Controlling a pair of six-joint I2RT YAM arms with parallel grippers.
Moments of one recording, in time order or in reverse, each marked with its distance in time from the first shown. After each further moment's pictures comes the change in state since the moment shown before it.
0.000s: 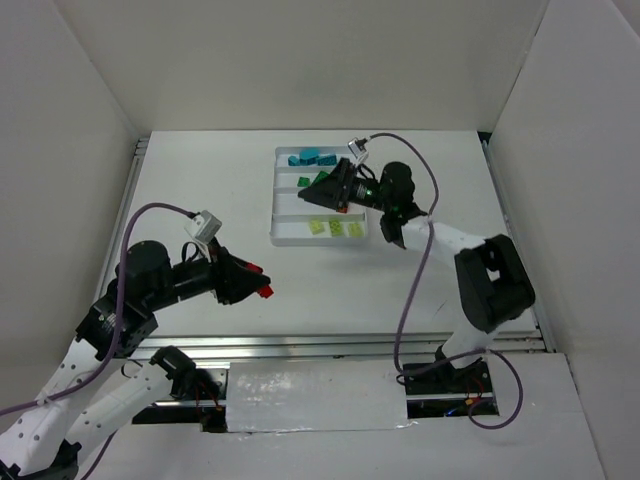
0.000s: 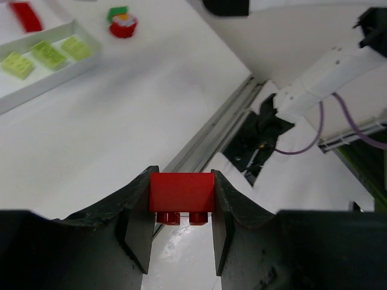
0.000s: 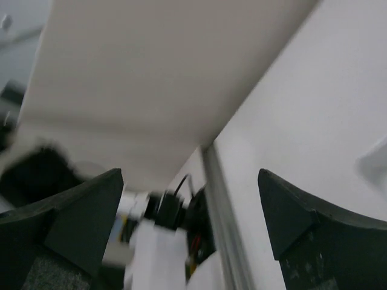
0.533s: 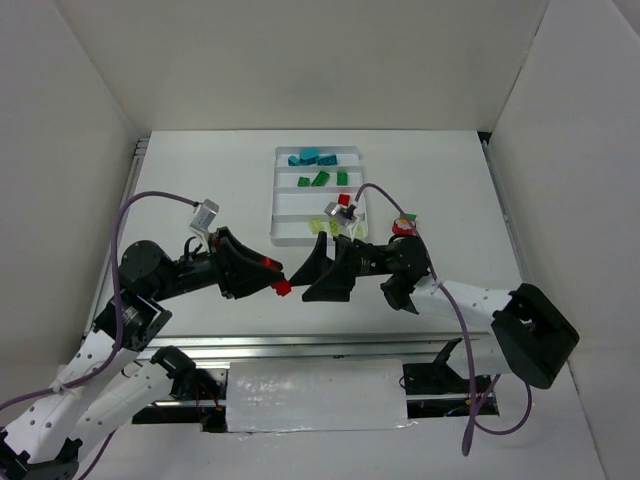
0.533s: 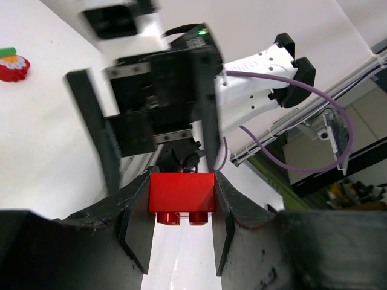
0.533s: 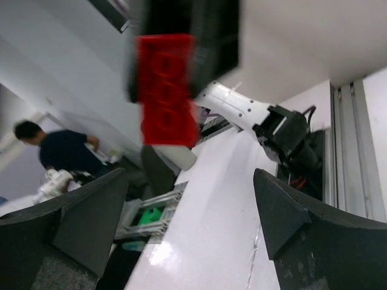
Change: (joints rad) left arm 0.001 0.039 -0.081 0.472 0.254 -0.318; right arm 0.360 -0.415 -0.519 0.608 -0.199 0.177
